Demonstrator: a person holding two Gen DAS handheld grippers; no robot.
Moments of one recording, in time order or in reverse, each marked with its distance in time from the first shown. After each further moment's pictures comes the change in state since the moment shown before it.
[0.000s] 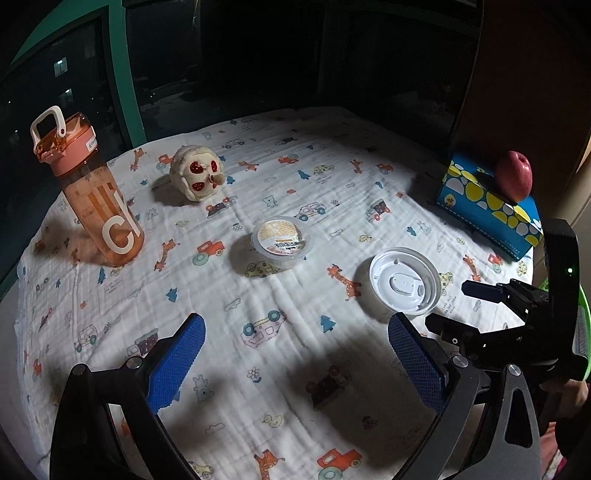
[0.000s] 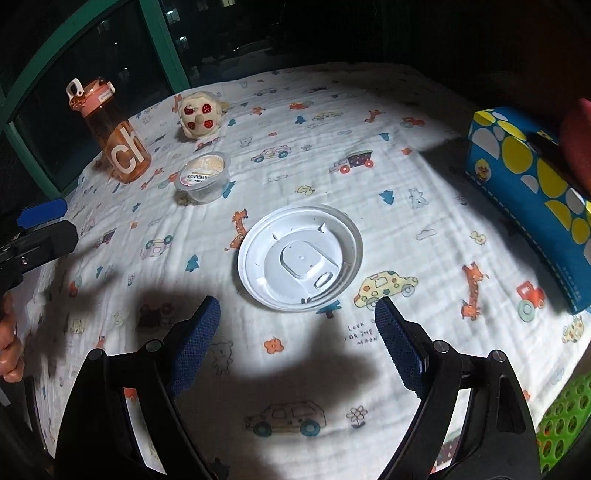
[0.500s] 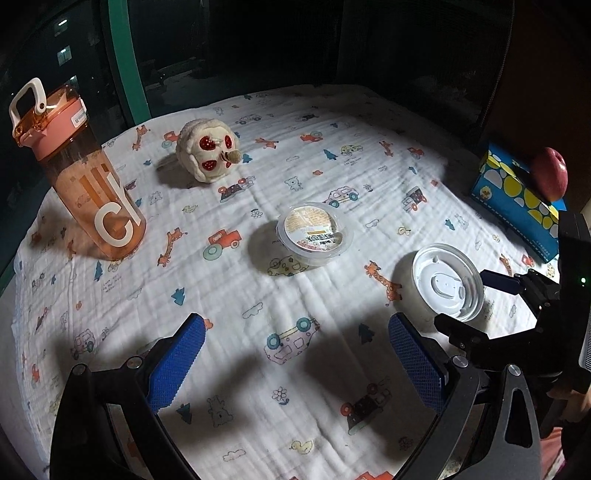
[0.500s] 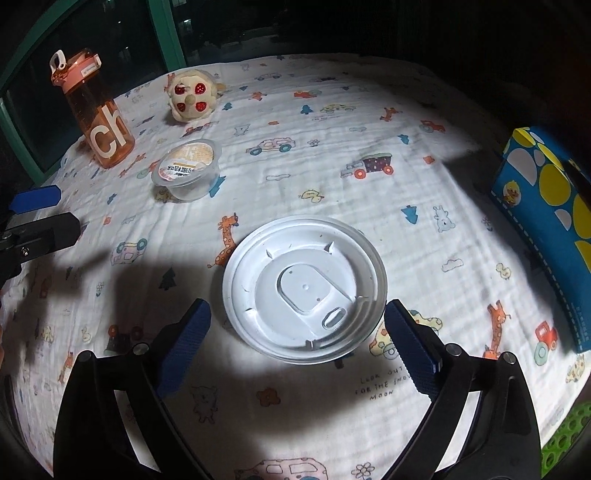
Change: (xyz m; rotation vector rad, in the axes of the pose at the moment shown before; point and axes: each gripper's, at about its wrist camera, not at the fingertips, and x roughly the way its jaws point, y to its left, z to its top) left arm 0.048 0.022 0.013 -0.021 0.091 0.039; right arm 0.041 0.012 0.018 -0.071 0.028 -0.064
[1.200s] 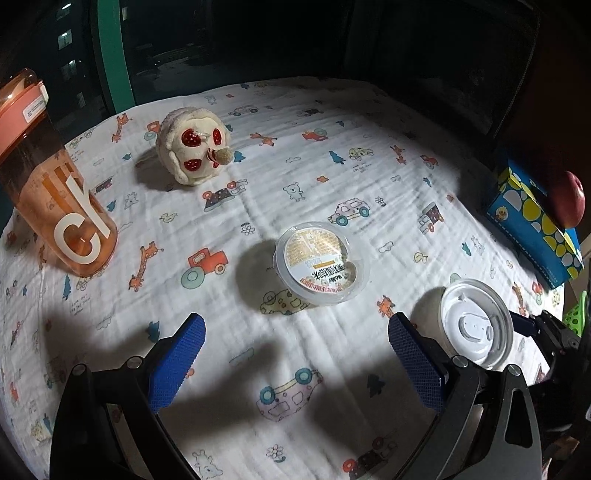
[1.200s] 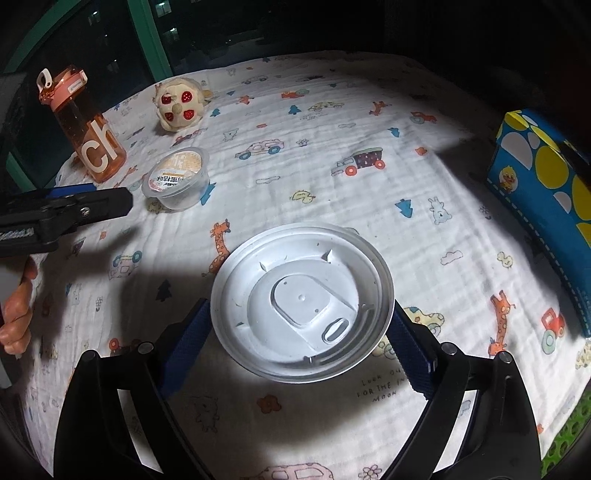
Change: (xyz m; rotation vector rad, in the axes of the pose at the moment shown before) left arm 0.048 0.009 0.033 -0.043 0.011 -0.056; right arm -0.003 -0.007 -0.001 0.070 -0.010 0.009
